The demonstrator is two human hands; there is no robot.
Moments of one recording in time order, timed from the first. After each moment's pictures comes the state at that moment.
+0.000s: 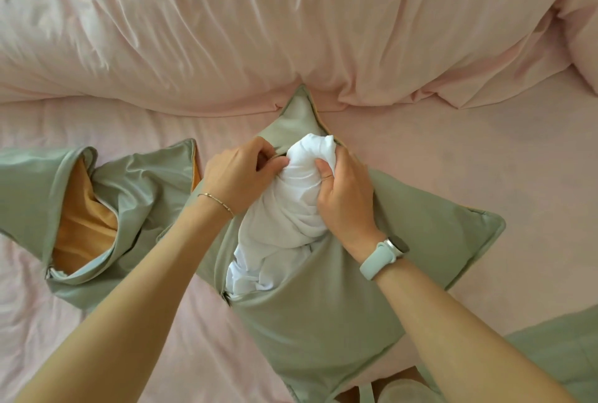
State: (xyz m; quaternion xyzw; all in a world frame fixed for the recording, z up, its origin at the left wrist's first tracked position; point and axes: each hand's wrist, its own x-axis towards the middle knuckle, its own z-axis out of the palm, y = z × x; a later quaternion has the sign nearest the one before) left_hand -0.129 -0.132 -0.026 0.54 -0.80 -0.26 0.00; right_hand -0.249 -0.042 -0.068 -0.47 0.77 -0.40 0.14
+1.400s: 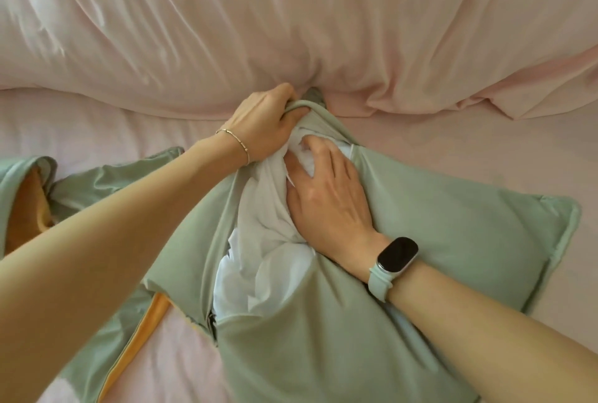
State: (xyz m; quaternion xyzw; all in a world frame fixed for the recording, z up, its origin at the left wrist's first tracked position) left_hand -0.164 -0.239 -0.093 0.43 -0.85 -0.30 0.01; right_hand -0.231 -0.107 -0.121 -0.66 0.73 -0.17 0.08
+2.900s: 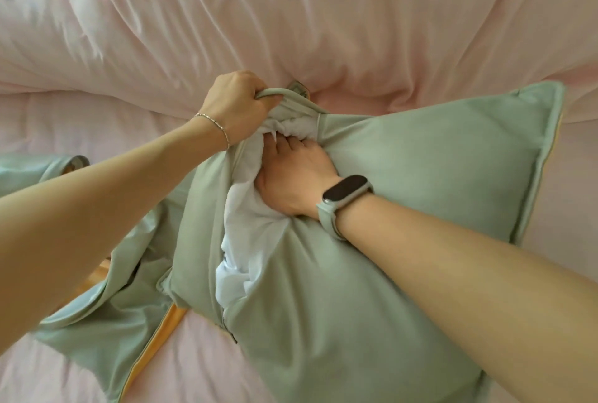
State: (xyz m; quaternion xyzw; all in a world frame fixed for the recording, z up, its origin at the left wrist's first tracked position) left_hand -0.126 -0.272 -0.073 0.52 -0.82 -0.25 0.01; right_hand -0.194 -0.173 -0.108 -0.72 0.66 0.03 0.22
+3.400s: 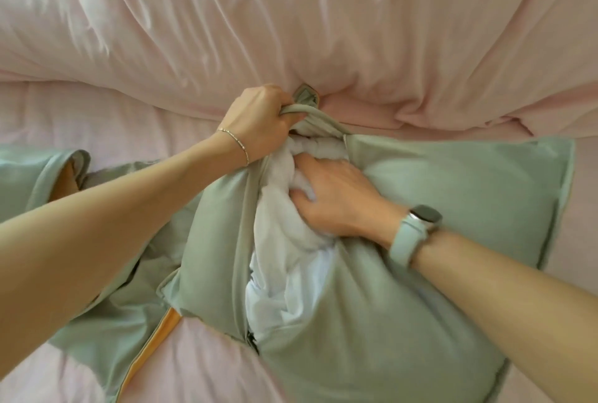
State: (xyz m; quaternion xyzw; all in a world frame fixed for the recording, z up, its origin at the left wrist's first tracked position) left_hand -0.129 -0.262 -0.079 0.47 -0.84 -0.28 0.03; right_hand -0.231 -0.148 -0.081 -0.69 0.63 -0.08 0.36
